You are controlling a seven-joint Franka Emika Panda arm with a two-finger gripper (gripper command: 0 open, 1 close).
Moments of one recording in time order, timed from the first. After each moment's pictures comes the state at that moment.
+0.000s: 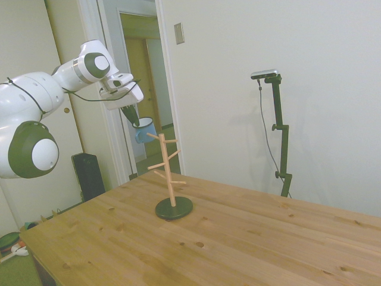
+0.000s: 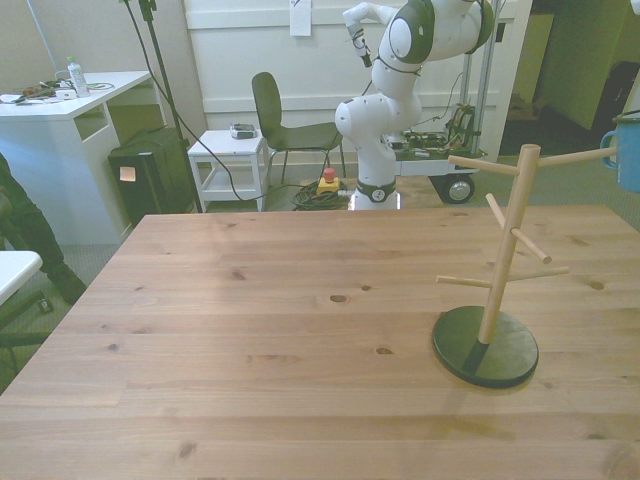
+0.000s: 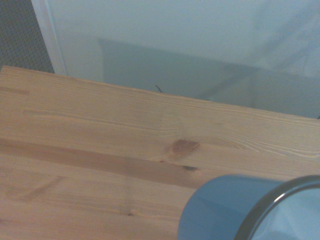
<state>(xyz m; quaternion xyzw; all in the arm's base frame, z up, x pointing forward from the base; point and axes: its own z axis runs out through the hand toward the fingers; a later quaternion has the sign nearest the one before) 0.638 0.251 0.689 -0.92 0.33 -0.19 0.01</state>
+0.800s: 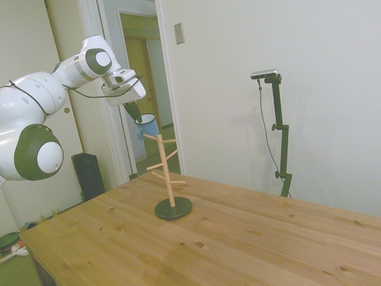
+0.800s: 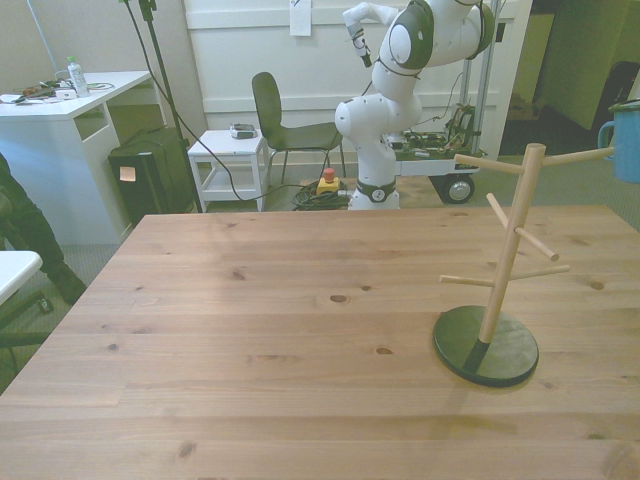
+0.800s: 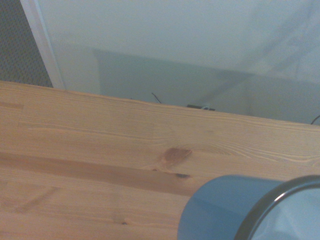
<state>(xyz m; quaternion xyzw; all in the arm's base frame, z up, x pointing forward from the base) 0.640 0.237 0.702 -0.92 0.34 -0.19 0.02</state>
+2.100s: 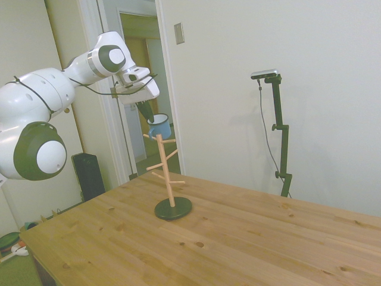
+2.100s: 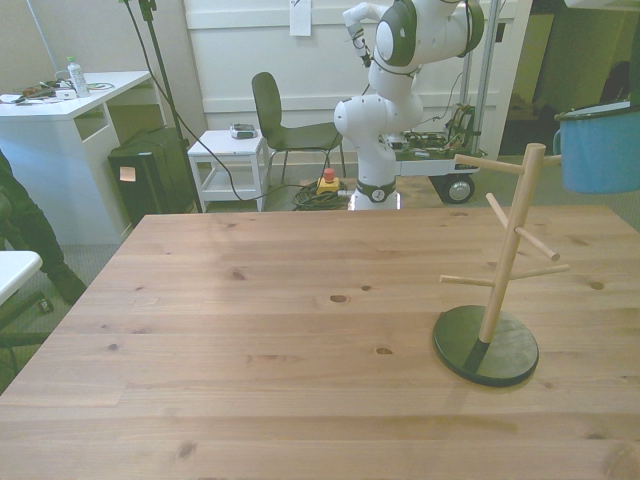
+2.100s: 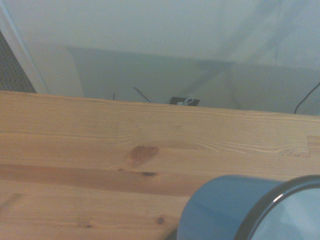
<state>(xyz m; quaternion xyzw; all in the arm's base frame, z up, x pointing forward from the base) 0.656 0.175 0.702 -0.91 0.37 -0.18 0.02</state>
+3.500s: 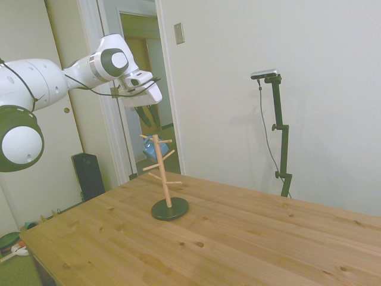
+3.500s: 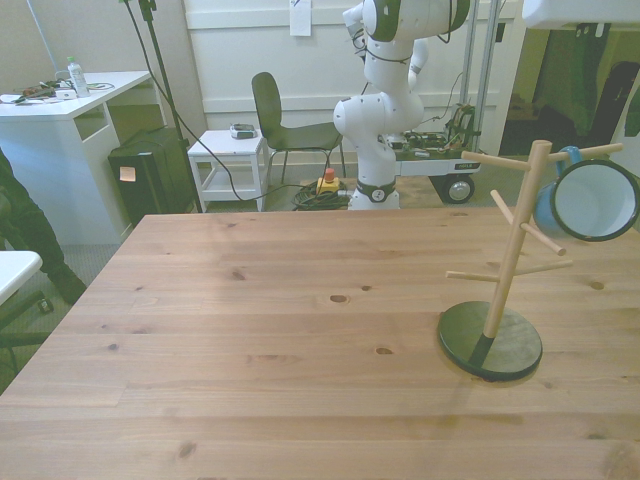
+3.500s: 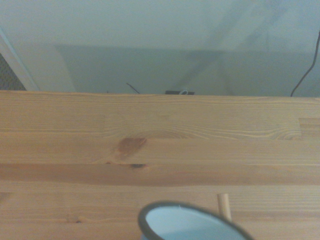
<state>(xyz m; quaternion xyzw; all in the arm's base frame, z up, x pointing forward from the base) 0.638 0.151 0.687 -0.90 0.40 -0.18 0.04</state>
